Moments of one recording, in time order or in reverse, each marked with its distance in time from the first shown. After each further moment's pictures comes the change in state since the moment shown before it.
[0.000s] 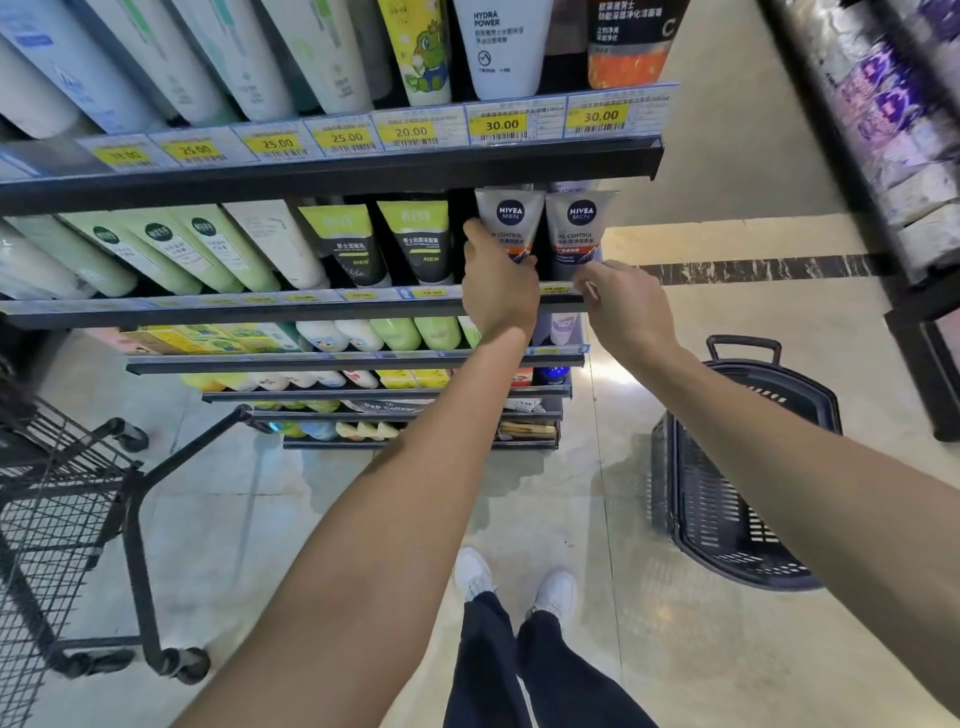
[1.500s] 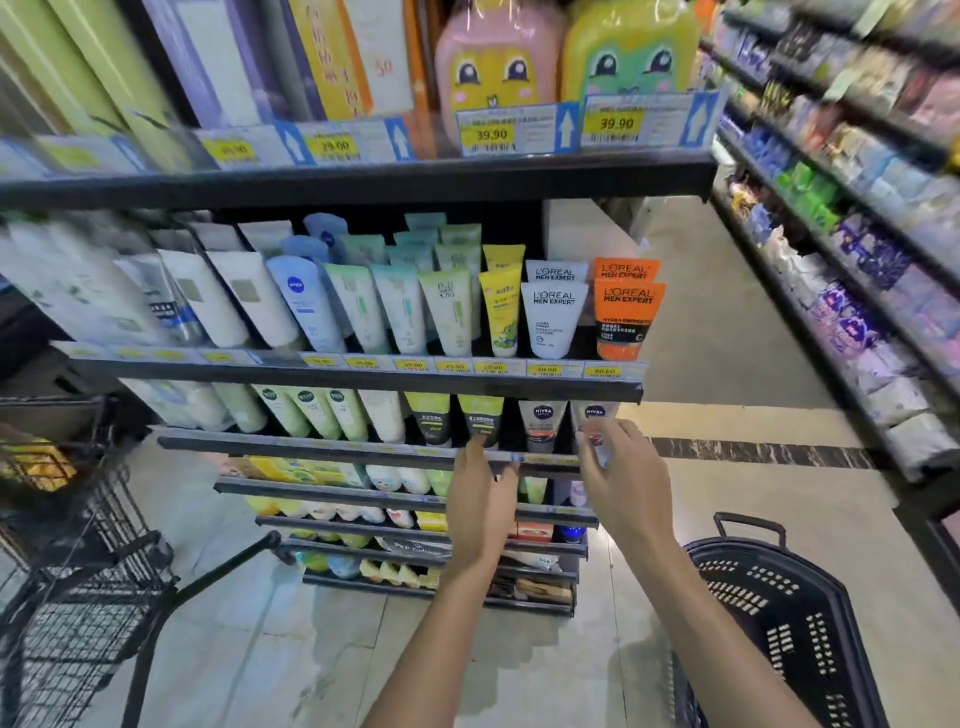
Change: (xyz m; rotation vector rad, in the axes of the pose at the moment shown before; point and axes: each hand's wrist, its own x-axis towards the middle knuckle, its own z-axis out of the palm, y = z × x) left_hand -0.068 0.007 -0.145 0.078 -0.087 0.039; right_hand -0.053 -0.092 -0.118 0.373 0.234 0.082
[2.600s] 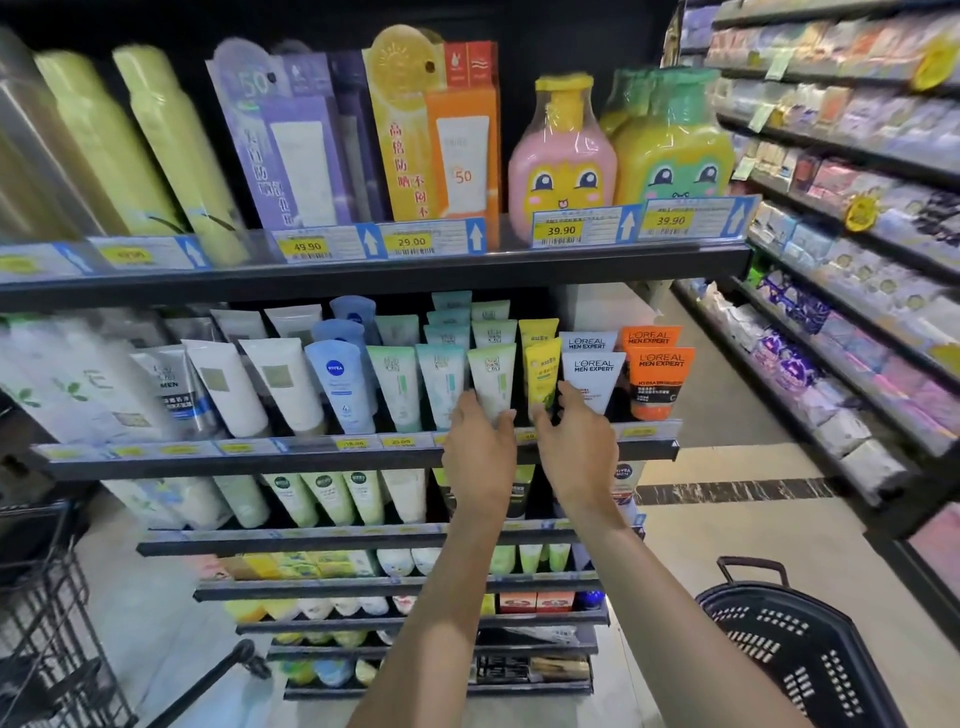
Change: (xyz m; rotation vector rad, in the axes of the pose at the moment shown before) left_hand 0.121 0.048 -0.084 -0.043 0.139 0.212; right_hand 0.090 -0.134 0.059 -0.060 0.222 0.183
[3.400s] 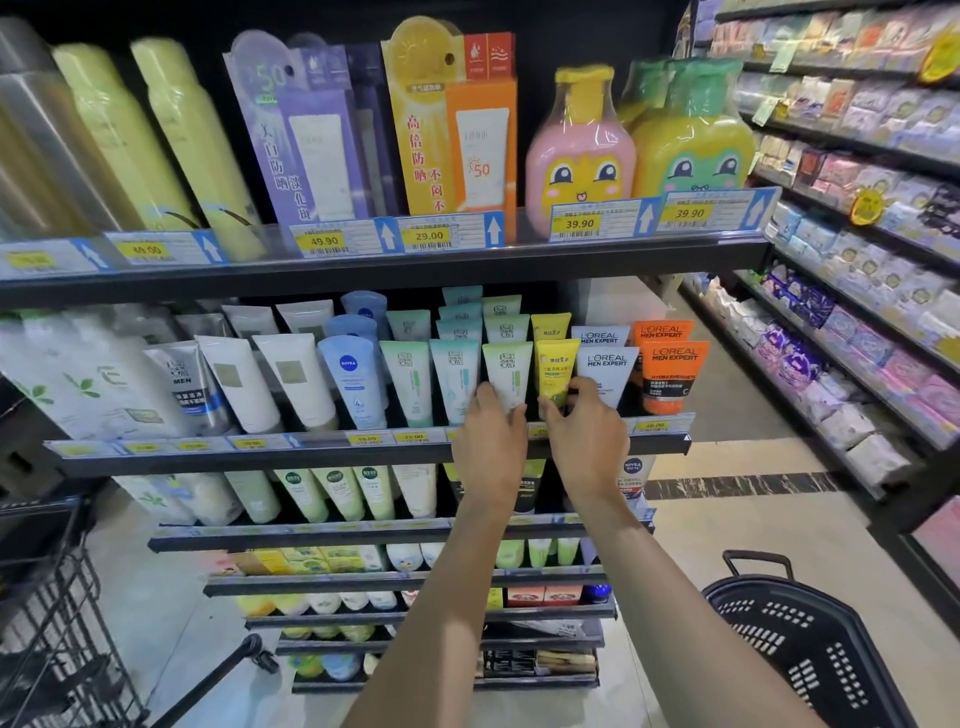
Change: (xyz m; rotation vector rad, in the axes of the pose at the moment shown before) left_hand 0.004 -0.001 -0.009 0.134 -0.041 0.135; right_hand 0.004 0.000 0.014 -0.024 0.070 0.037
